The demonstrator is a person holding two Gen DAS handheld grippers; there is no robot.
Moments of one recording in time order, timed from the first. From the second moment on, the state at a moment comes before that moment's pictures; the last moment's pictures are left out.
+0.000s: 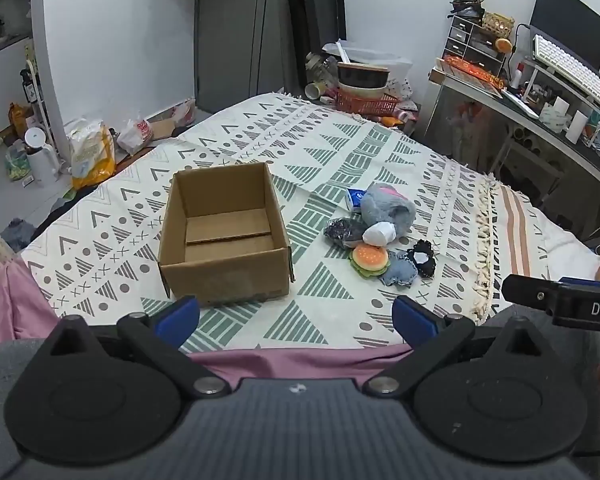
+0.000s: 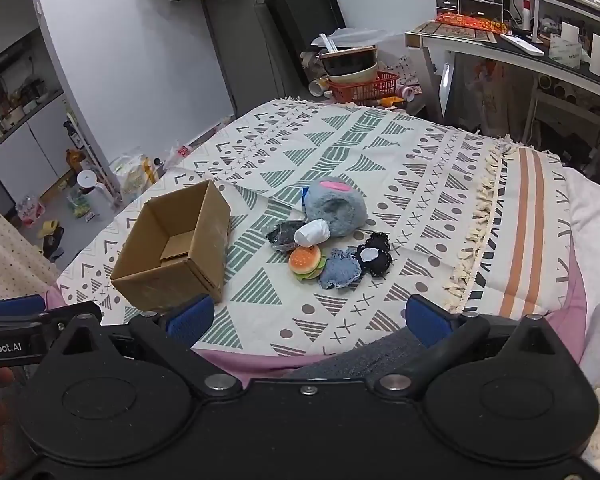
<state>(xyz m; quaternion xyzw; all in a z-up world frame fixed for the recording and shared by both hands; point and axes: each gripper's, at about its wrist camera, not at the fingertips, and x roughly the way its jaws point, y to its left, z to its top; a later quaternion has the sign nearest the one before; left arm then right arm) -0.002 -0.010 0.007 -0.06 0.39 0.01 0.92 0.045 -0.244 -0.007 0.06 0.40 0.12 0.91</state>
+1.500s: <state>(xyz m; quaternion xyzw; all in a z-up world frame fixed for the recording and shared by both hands) -0.006 -0.021 0.010 -0.07 0.38 0.01 0.92 0.041 -0.252 -0.005 0.05 0.39 0.13 0.91</state>
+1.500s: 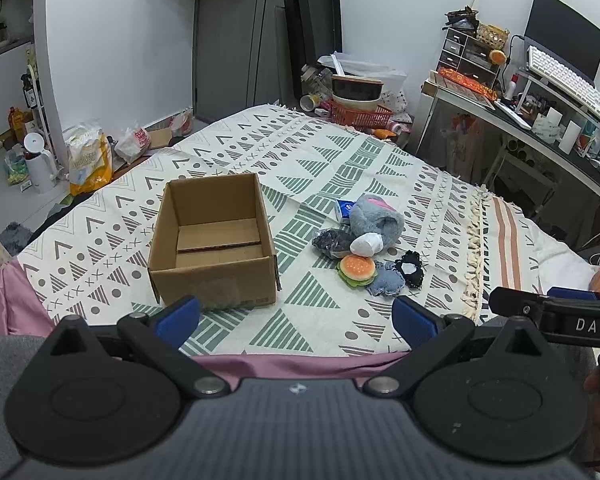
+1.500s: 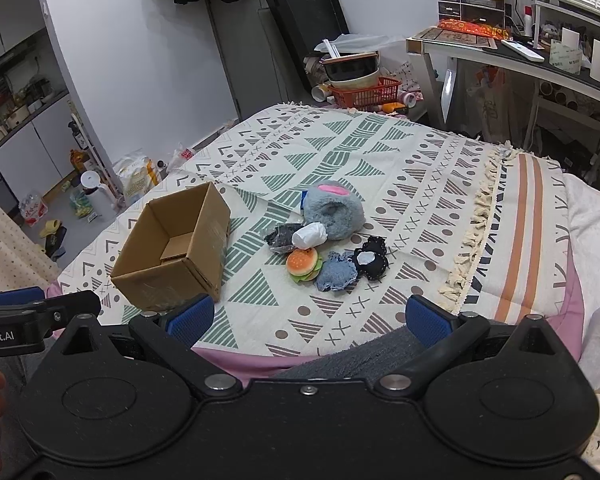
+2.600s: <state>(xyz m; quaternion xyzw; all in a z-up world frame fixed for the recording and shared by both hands) 0.018 -0.034 0.003 -0.07 0.38 0.00 0.92 0.056 -0.254 -0.010 0.06 0.37 0.15 0.92</state>
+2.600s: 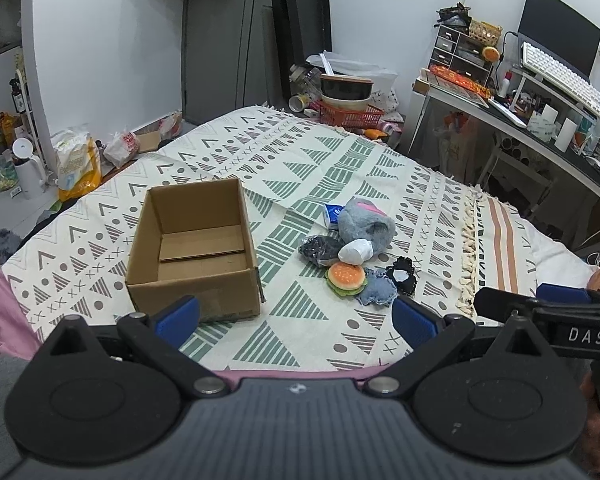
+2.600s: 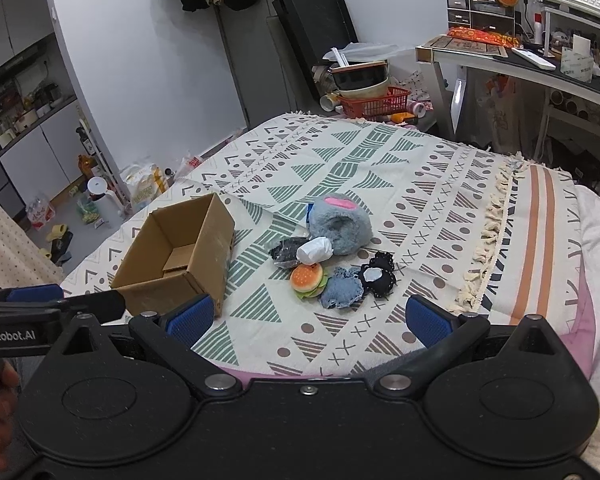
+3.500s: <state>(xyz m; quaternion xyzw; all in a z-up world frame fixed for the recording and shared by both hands) 0.093 -0.060 -0.040 -0.07 0.42 -0.03 0.90 0.112 -0.273 -0.043 0.10 0.40 0.14 0.90</state>
